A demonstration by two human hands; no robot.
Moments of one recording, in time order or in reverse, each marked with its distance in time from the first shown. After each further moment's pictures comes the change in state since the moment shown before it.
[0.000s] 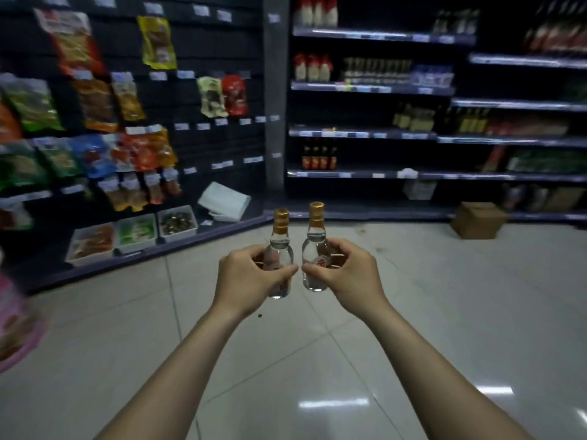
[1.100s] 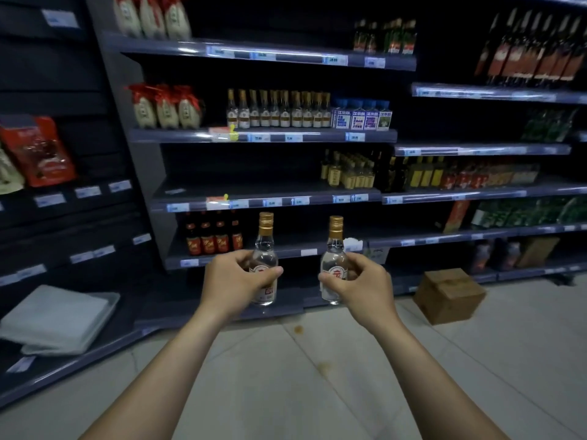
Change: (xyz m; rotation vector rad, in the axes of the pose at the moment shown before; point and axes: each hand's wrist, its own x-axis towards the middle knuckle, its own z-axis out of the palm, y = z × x) left_hand 0.776 0.117 0.610 -0.221 -0.100 0.001; right_hand 0.785 0.434 -0.388 -0.050 0.265 0.126
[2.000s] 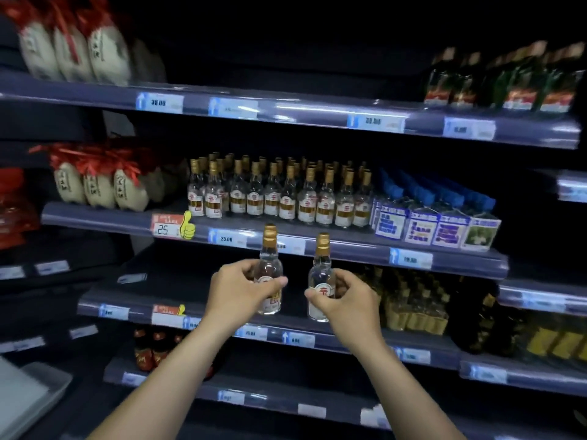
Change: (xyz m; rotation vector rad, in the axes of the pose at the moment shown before) left_hand 0.579 0.015 0.215 0.123 0.317 -0.026; right_hand 0.651 0.092 0.079 0.068 -0.211 -0.239
